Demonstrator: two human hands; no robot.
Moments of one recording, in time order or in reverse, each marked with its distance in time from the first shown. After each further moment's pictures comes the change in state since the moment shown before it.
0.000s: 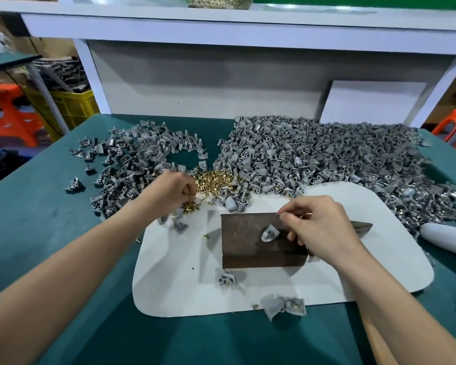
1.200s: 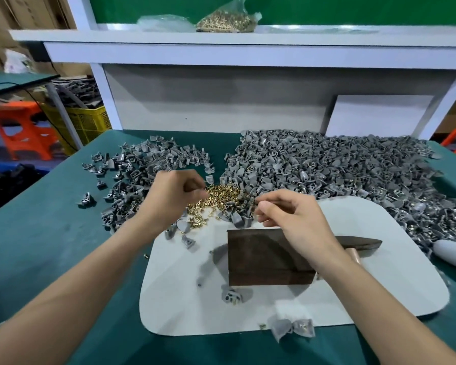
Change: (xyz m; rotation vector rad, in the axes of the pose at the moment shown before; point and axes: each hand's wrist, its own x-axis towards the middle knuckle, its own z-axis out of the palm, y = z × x) left_hand -0.025 0.039 -0.037 -0.332 0.330 -0.128; right_hand 0.022 -0.017 0.023 0.459 -0.029 -0.099
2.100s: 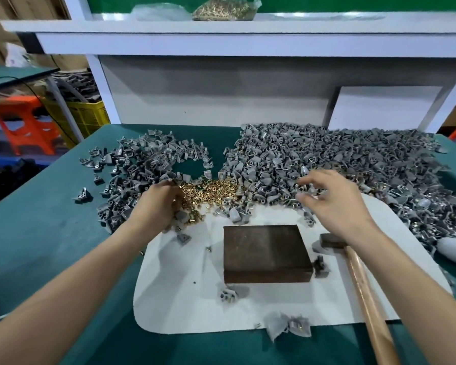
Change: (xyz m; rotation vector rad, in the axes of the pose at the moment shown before) left_hand 0.003 -0.051 0.021 0.442 -0.158 -0.111; right_hand 0.025 0.007 -0.059 -0.722 0.093 -0.046
